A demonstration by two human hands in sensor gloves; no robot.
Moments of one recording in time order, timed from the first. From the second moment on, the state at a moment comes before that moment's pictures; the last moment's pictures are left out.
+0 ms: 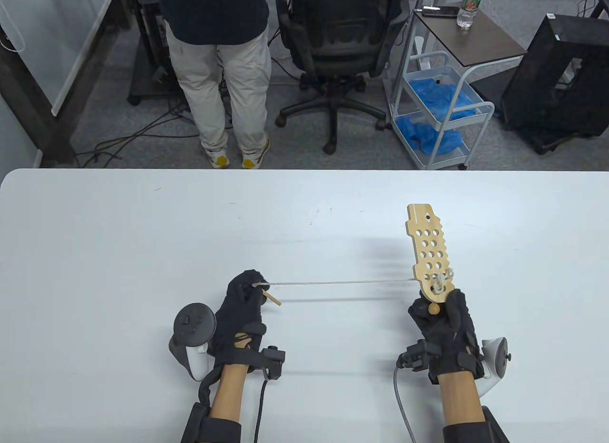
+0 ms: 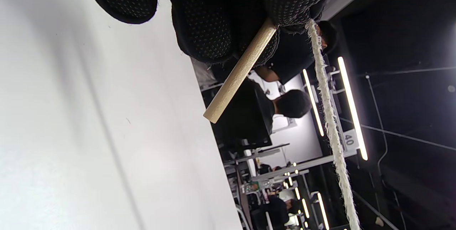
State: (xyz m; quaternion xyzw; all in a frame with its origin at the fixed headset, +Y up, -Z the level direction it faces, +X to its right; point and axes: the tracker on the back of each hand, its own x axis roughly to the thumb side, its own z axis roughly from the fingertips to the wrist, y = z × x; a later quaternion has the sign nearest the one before) left_hand -0.189 -0.744 -0.271 0.06 0.08 0.58 0.81; right_hand 0.255 -0.802 -0.252 -0.17 -0.11 0.41 0.89
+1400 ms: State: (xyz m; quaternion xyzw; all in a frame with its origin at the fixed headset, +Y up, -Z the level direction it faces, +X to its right) left_hand -0.217 -0.757 -0.263 0.09 0.17 0.64 0.74; right_hand 0.270 -0.795 -0.236 -0.26 -0.17 0.44 0.84
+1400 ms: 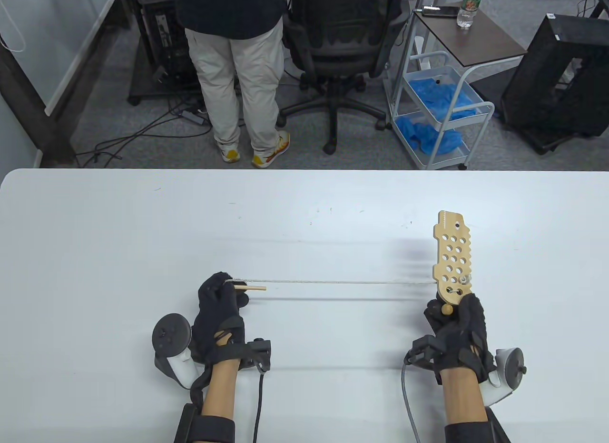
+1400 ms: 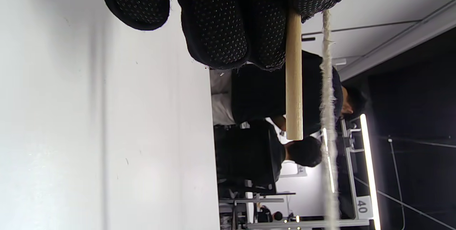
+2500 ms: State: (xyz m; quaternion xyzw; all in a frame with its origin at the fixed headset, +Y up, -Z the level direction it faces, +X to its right) left_hand -0.223 -0.768 -0.257 0.09 0.22 0.70 0.67; right_hand 0.274 -0.798 -0.228 -0.30 -0.20 0.37 0.86
